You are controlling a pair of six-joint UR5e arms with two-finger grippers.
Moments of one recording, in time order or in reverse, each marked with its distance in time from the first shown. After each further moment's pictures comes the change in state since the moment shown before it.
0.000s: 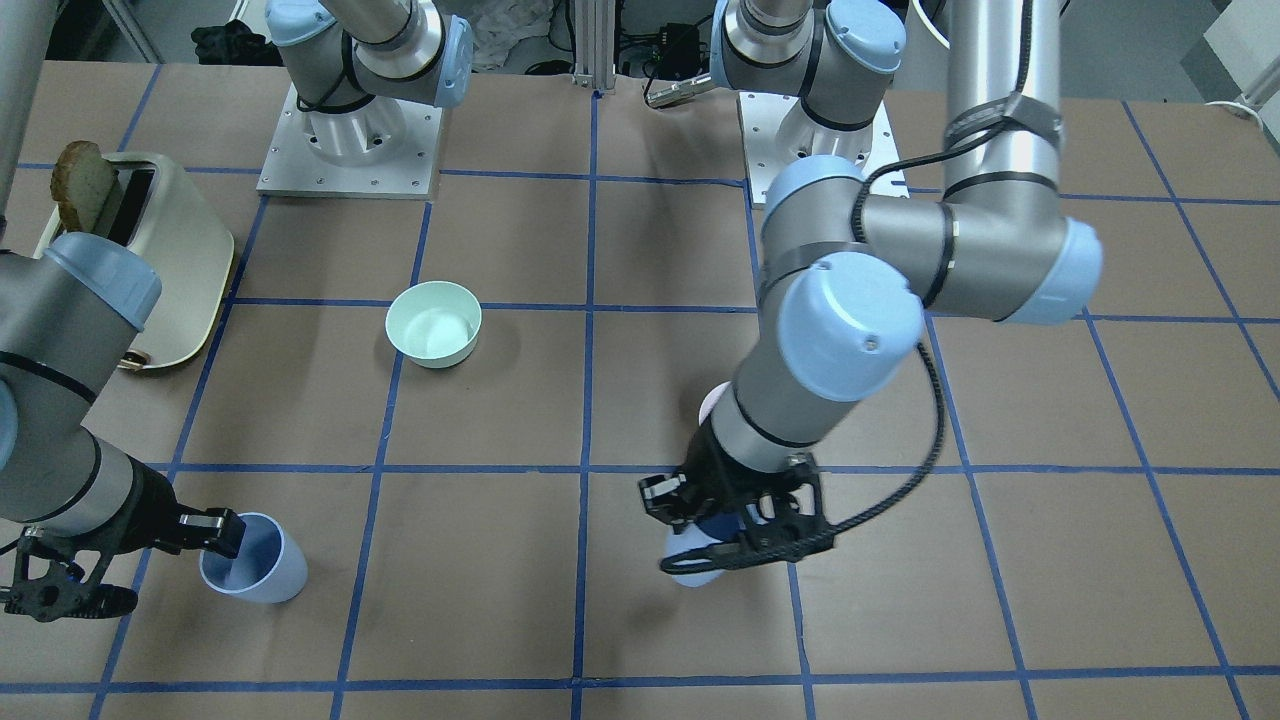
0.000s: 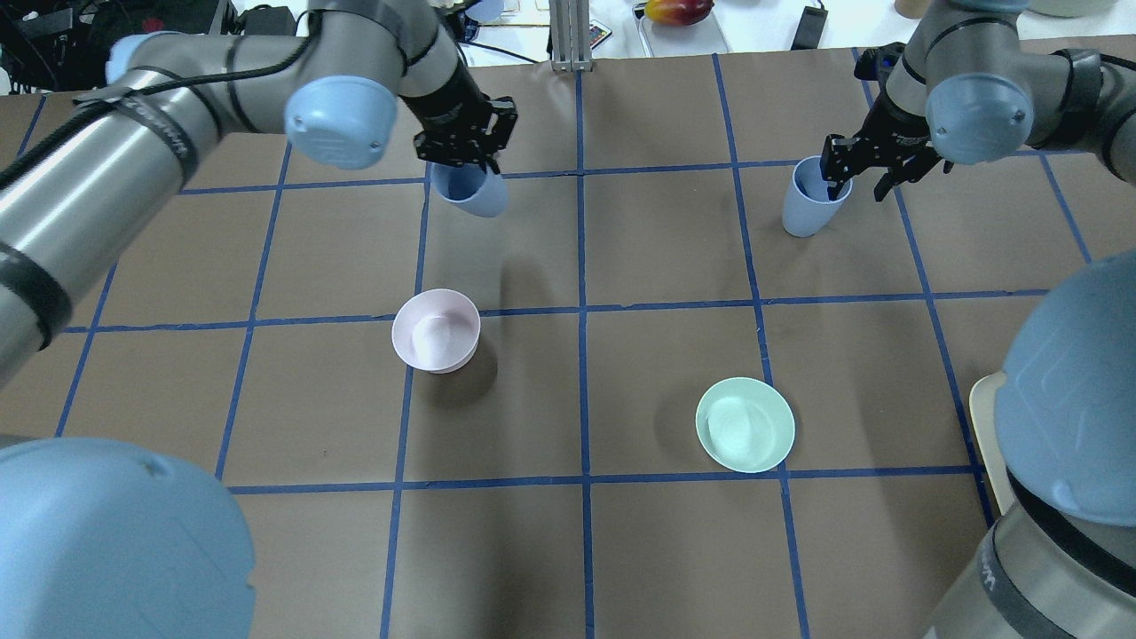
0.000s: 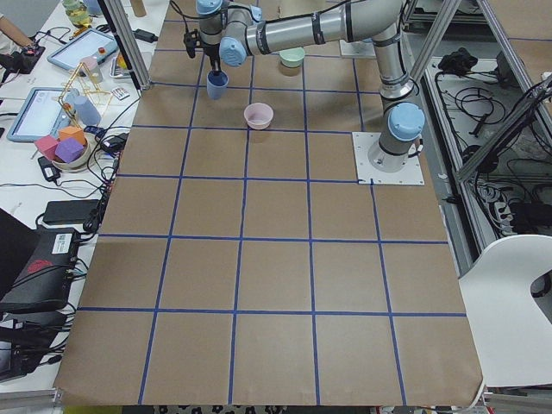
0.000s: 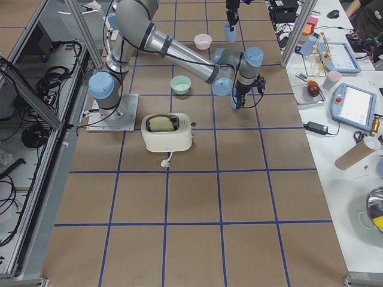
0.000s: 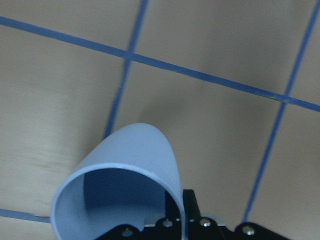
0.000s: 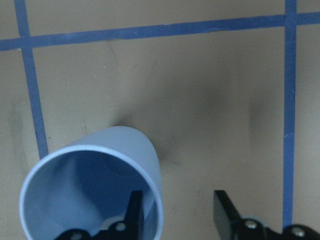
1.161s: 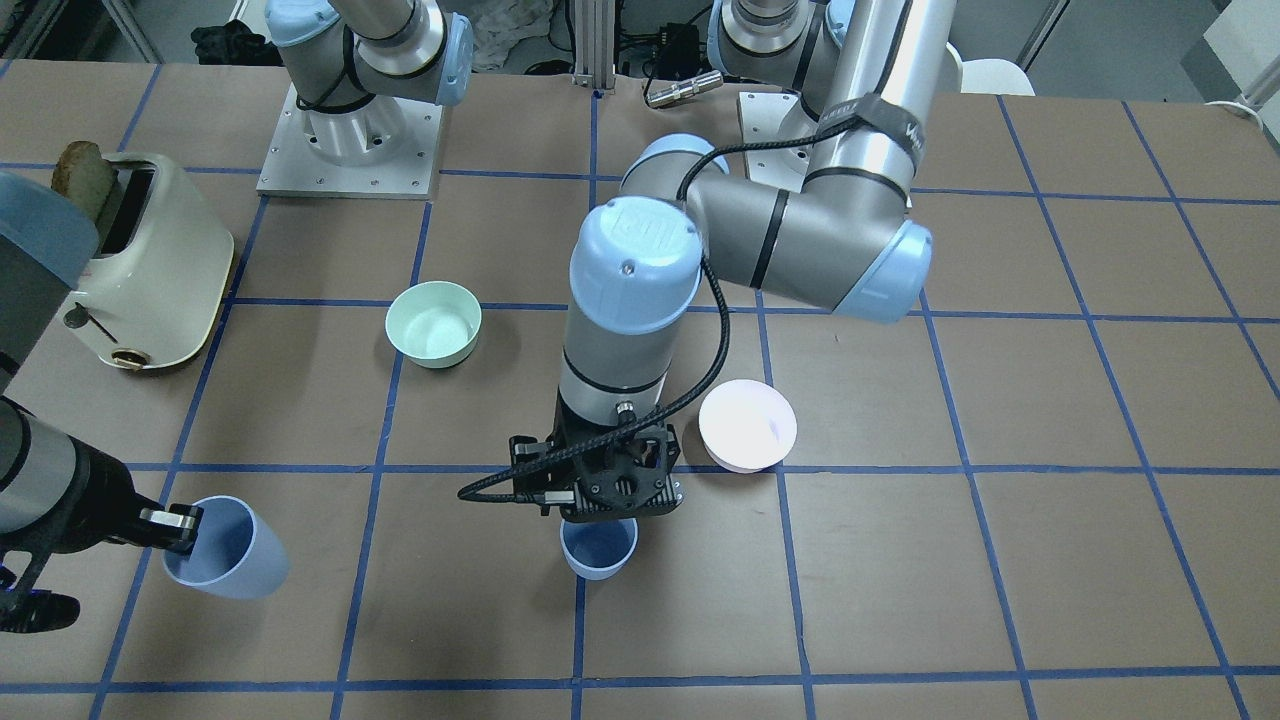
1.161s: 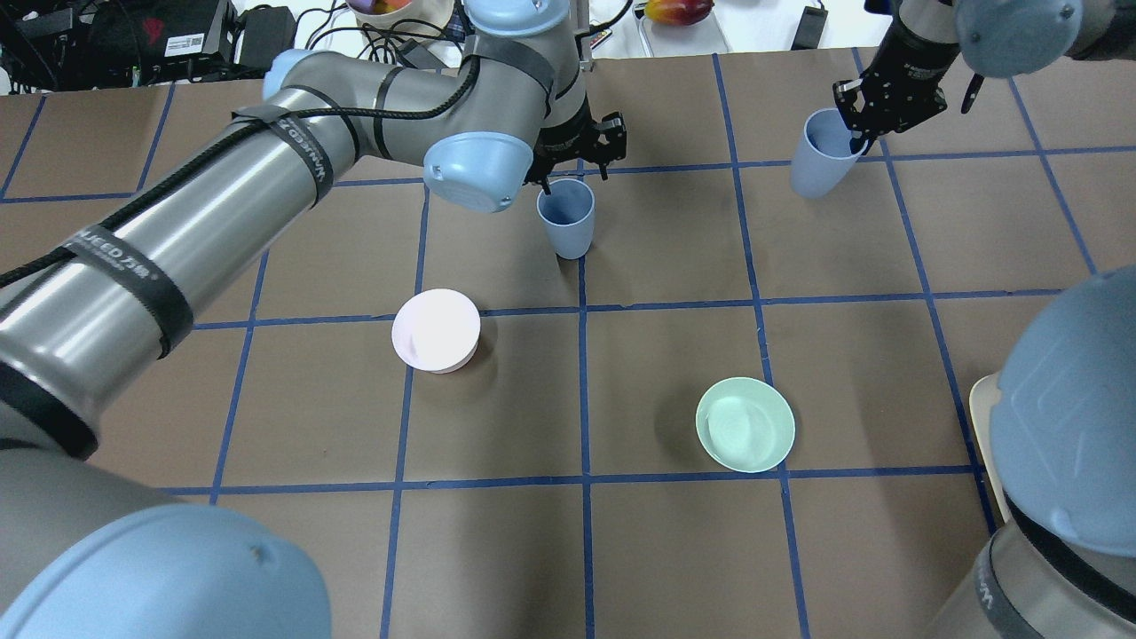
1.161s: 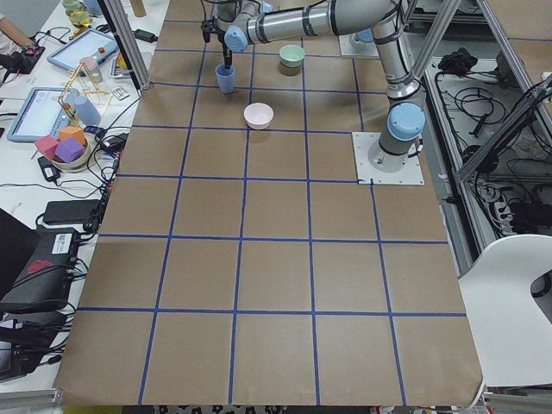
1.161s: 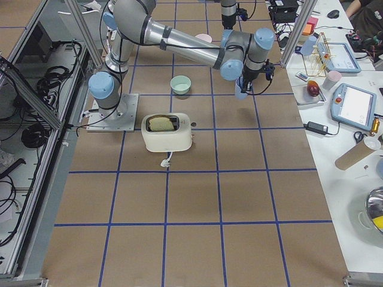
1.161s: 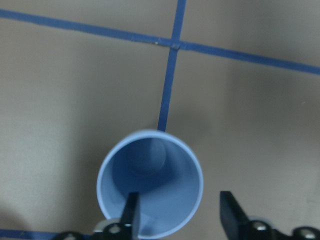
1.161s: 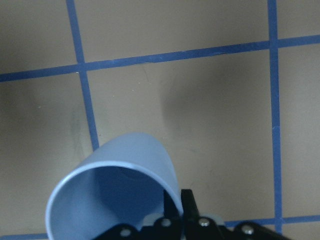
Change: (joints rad) left arm -0.118 0.012 0.025 0.032 0.142 -0.051; right arm 0.050 -0.020 -0.237 0.282 0.030 0.103
